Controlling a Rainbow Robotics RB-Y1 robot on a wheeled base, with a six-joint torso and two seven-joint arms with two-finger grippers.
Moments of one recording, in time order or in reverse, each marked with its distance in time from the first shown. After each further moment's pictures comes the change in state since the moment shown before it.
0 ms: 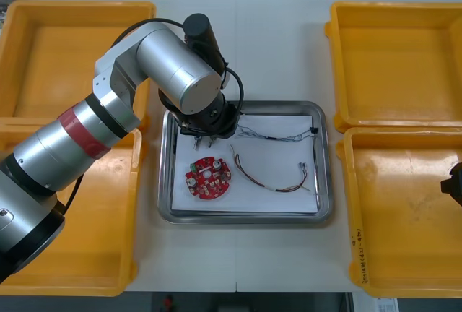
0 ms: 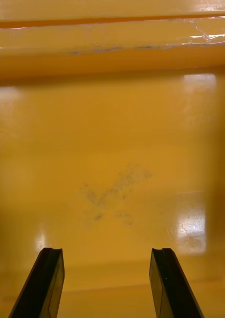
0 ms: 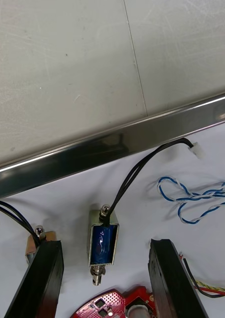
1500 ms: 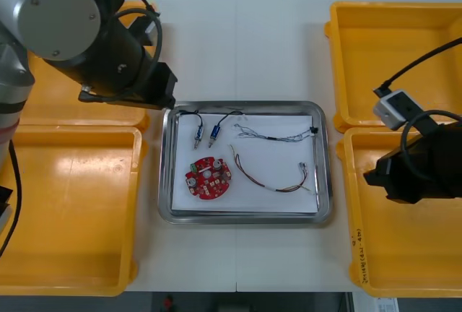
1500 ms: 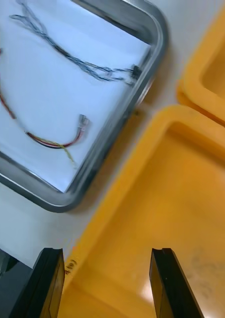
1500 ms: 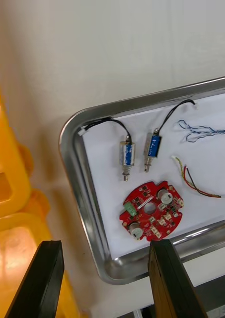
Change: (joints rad) right arm -0.184 -0.139 0.347 -0.165 -0.288 0.000 0.000; left arm 0.119 0.174 0.425 -0.489 0.166 0.437 0.000
